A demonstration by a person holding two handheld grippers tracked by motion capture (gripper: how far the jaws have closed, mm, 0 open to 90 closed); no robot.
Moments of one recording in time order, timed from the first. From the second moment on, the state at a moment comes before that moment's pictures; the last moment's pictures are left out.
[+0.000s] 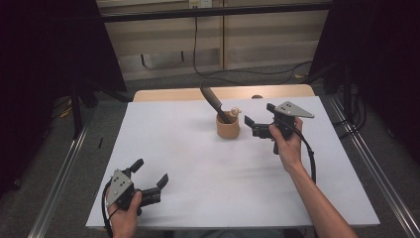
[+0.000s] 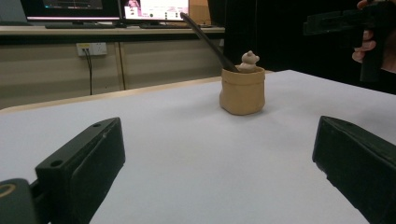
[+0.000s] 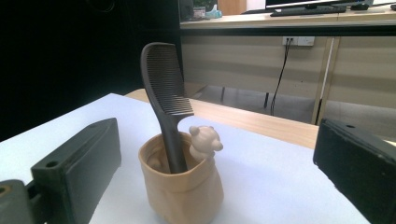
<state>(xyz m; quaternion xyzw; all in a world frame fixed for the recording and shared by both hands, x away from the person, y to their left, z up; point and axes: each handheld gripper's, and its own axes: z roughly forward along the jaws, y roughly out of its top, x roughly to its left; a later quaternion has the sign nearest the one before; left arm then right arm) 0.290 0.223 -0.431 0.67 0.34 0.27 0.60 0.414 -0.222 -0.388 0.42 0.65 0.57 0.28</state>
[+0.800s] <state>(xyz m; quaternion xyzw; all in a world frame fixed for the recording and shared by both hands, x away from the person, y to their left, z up) 0.288 0.222 -0.430 0.68 0.33 0.28 0.59 0.379 -0.238 -0.404 0.45 0.63 0.54 0.32</state>
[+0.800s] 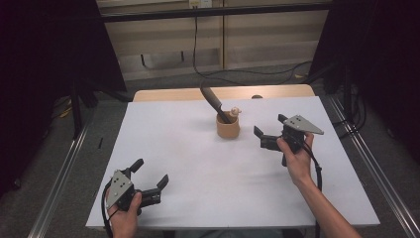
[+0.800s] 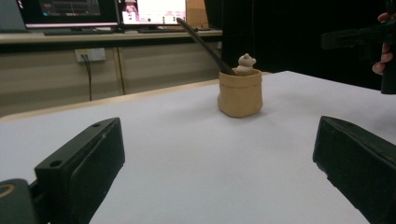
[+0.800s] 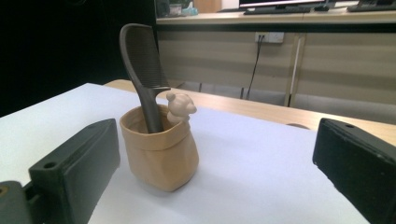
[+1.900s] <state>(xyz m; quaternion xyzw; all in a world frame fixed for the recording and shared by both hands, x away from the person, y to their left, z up) 0.288 0.223 -0.431 0.67 0.36 0.30 0.58 0.320 -0.267 -0.408 0.45 0.62 0.54 0.35</state>
